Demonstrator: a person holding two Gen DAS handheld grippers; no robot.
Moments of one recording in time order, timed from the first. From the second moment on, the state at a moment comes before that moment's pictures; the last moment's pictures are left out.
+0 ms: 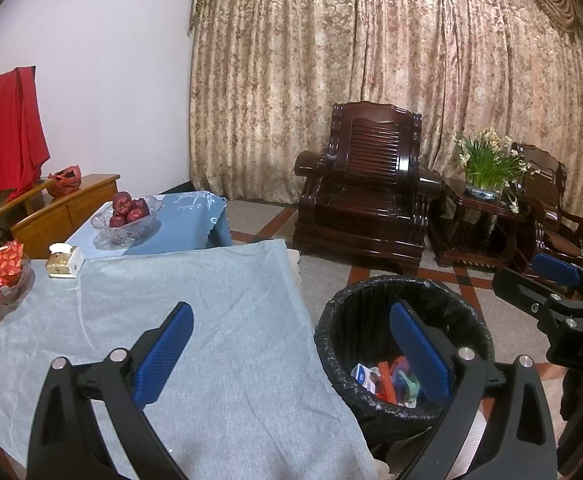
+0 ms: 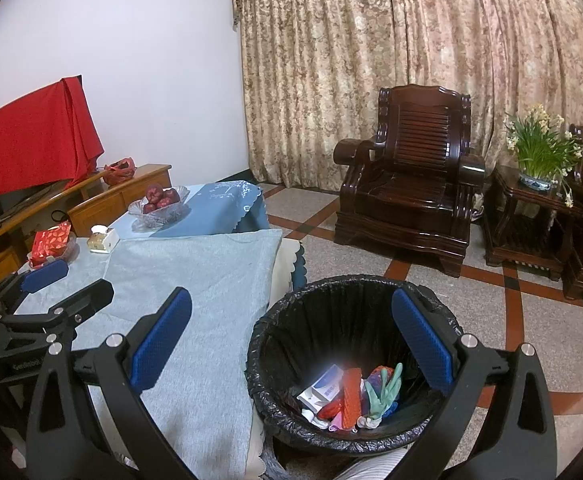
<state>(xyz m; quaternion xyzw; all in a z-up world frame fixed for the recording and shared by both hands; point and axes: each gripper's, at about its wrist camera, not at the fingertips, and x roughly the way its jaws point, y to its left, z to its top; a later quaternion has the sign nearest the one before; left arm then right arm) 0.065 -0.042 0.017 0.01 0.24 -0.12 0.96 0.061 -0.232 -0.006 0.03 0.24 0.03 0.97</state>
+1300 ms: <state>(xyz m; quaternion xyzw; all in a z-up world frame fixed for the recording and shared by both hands) 0.066 -0.042 0.018 0.01 0.24 -0.12 0.96 0.063 -0.230 -0.005 0.03 0.24 0.03 0.97</state>
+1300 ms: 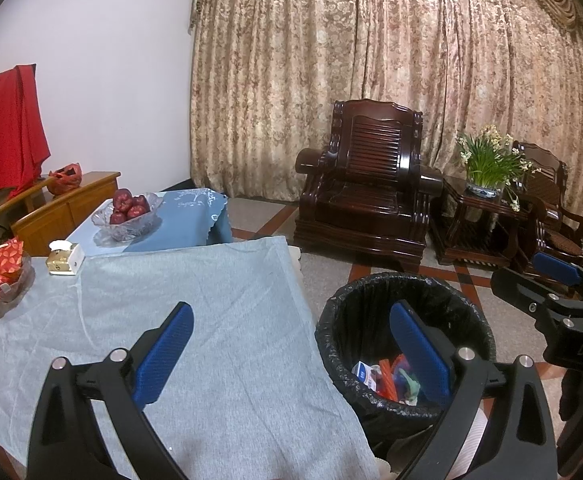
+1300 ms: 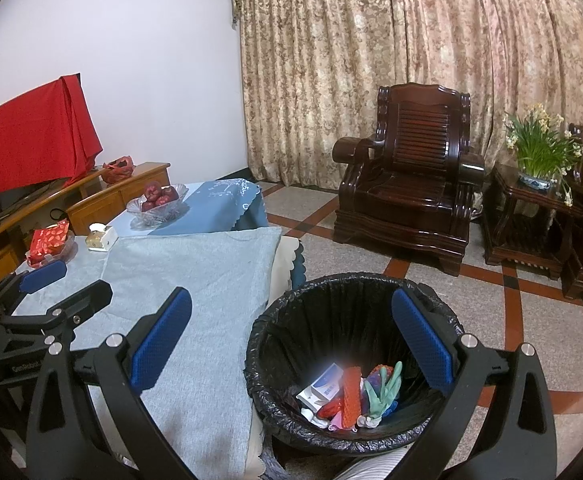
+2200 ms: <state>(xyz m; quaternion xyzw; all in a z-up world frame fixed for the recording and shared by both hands) 0.066 -0.037 0.016 0.01 0.24 -0.12 0.96 0.065 -0.229 -0.007 0.03 0.24 0.03 0.97</state>
